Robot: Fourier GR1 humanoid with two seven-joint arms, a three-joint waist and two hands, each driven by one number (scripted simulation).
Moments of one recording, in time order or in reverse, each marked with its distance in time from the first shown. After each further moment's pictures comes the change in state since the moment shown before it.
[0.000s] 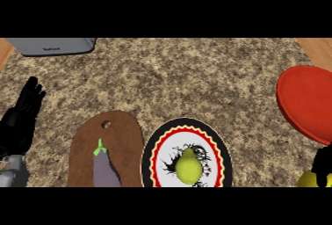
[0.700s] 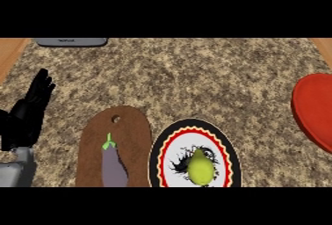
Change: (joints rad) left arm -0.060 -0.019 -0.023 -0.005 -0.023 -0.031 0.027; right arm -0.146 -0.112 -0.395 0.577 -0.385 0.277 -0.316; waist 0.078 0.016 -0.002
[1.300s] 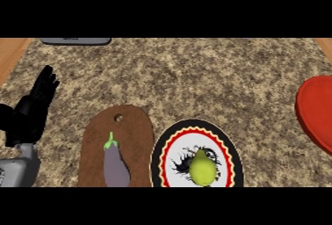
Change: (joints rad) left arm -0.029 -0.025 0.005 0.003 -0.029 -0.019 0.018; right arm -0.439 0.079 0.190 0.592 0.233 -0.035 -0.218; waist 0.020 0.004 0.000
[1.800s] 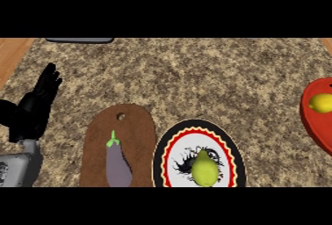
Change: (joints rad) left arm -0.030 -0.008 0.008 0.038 0.004 -0.022 -0.018; right arm -0.172 0.003 0.153 0.394 0.253 -0.014 -0.060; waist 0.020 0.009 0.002
